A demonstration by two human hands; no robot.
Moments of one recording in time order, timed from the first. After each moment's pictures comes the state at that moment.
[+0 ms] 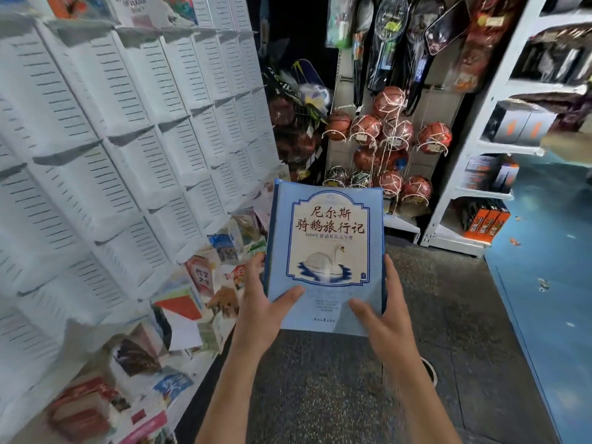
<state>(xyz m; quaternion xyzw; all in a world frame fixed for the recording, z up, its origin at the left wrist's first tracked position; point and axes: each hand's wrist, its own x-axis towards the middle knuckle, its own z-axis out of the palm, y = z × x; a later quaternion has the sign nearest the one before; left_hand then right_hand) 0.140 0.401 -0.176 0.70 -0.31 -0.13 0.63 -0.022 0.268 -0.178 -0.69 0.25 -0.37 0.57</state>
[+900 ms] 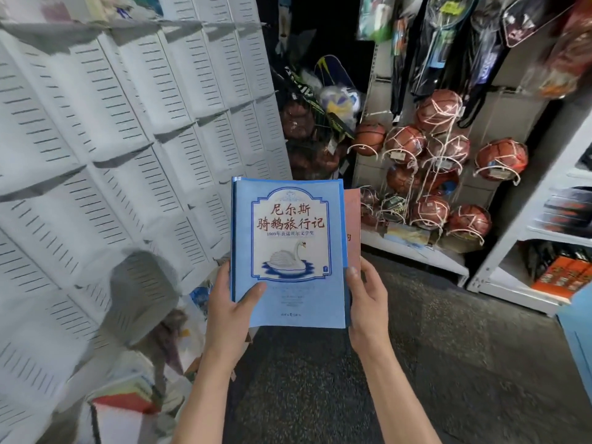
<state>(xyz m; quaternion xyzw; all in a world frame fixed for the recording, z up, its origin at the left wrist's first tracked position) 0.392 0.086 -0.178 0.69 -0.20 -0.07 0.69 0.278 -0.081 -0.175 -0.54 0.24 -0.37 0.72</state>
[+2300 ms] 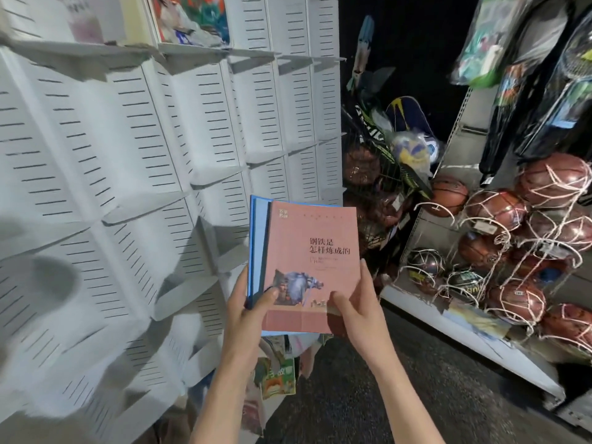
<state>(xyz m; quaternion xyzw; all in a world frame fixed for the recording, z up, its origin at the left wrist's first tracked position) 0.675 -0.032 -0.170 0.63 -0.10 -0.05 0.77 0.594 -0.202 -0.157 -0.79 0.11 -0.24 0.56</state>
